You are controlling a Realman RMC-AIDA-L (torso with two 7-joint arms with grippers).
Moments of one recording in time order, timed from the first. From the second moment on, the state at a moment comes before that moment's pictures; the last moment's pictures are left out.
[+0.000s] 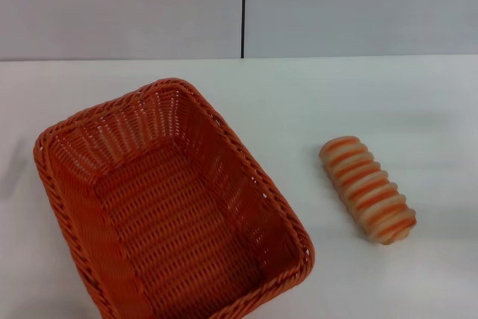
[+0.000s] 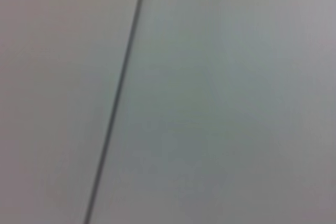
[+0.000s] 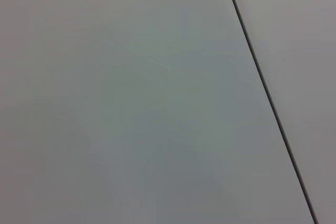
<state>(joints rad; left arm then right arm) -0.09 -2.06 0.21 0.10 1.35 1.77 -0.57 0.37 2.07 -0.30 -0.13 -1.14 -1.57 0.62</state>
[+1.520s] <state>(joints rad) -0.39 -2.07 1.06 1.66 2.44 1.58 -2.02 0.34 2.07 -0.30 -0.13 -1.14 -1.57 0.68</state>
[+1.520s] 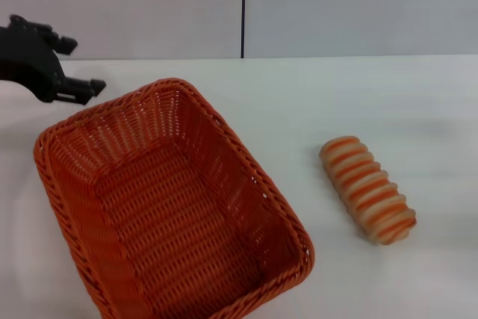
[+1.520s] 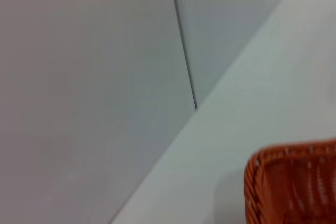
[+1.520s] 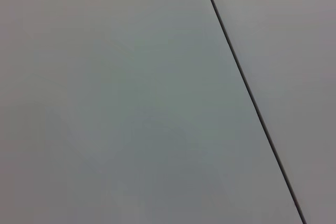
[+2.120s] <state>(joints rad) -0.44 -2.07 1.29 1.45 2.56 1.39 -2.02 0.35 2.07 -0.30 -0.11 -1.14 -1.55 0.67</state>
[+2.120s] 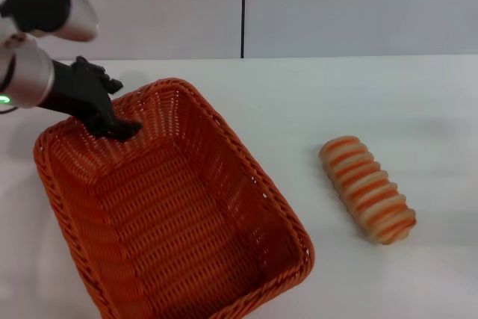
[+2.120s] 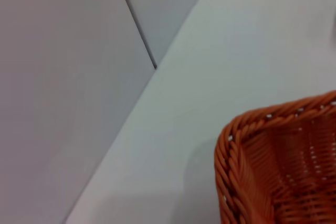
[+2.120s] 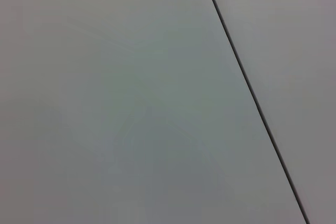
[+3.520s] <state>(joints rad) -0.58 -2.08 1.33 1.39 2.78 1.45 -2.45 0.37 2.07 -0.29 -0.12 -1.13 -1.52 0.67</state>
